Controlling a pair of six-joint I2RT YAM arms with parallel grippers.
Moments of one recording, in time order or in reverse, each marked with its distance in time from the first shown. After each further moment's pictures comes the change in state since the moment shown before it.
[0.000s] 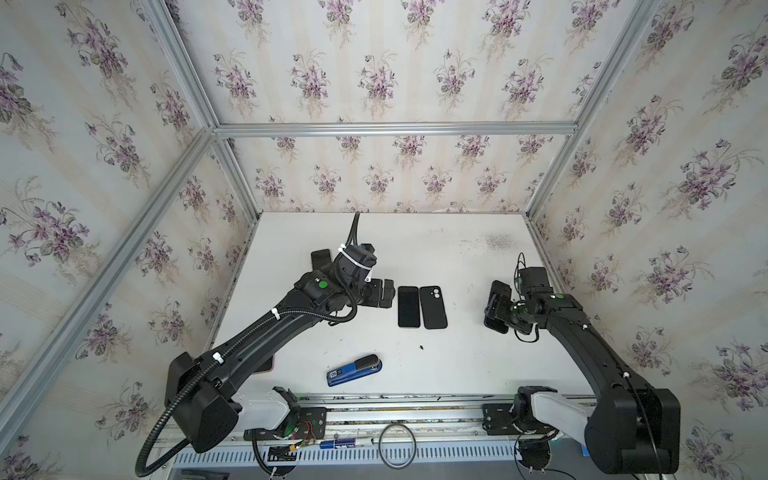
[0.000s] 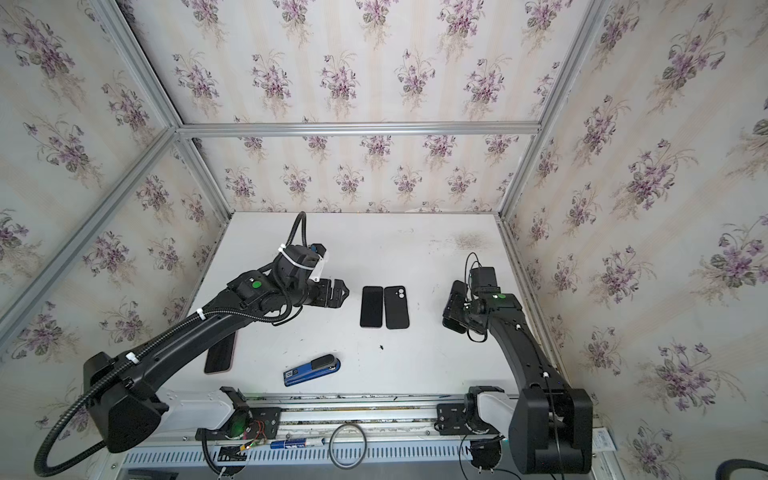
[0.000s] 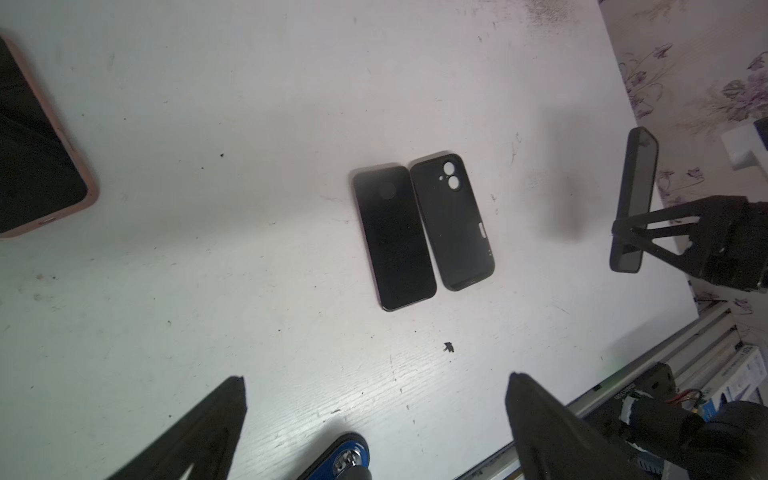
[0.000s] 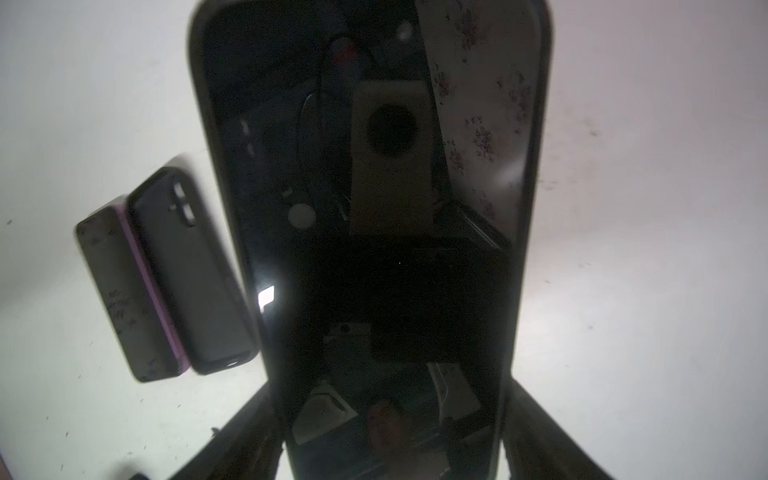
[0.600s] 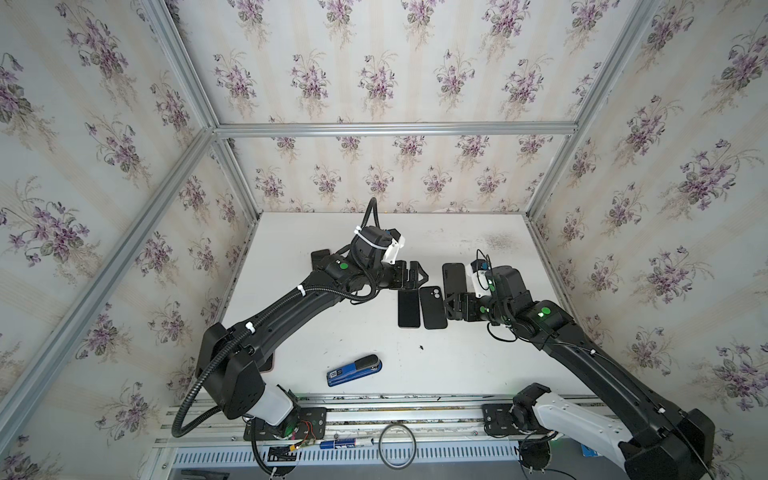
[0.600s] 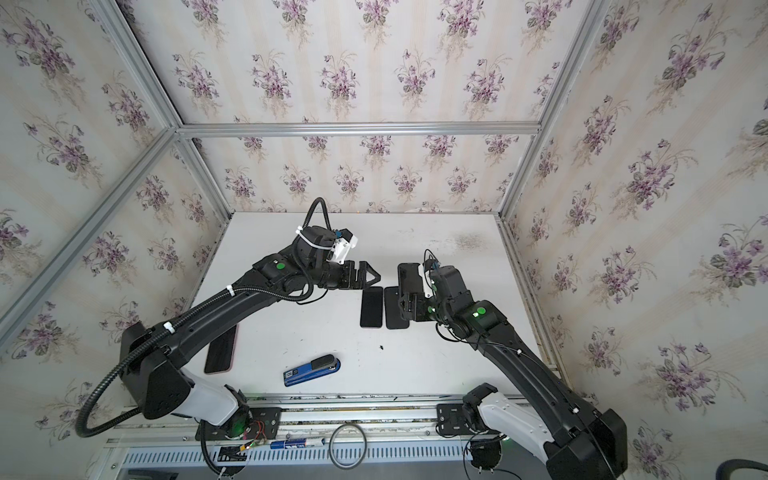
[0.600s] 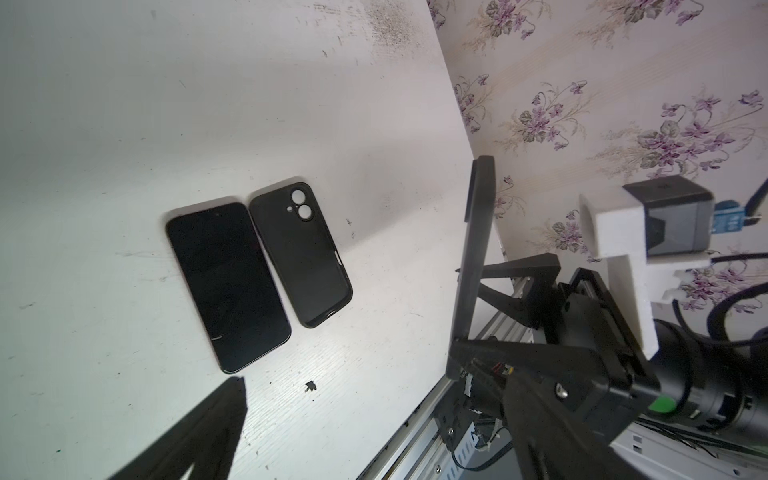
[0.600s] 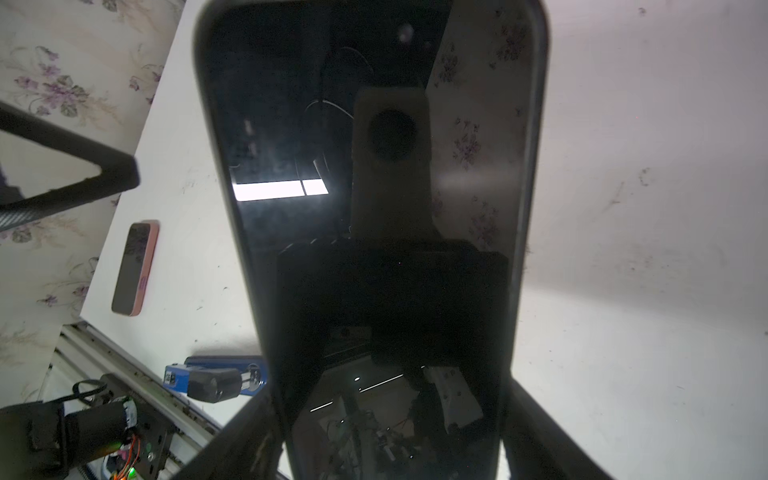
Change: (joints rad) left arm 0.000 0.194 0.156 0.183 0.344 -0.113; right arm 0.452 -0.137 0.064 0.153 -0.019 0.003
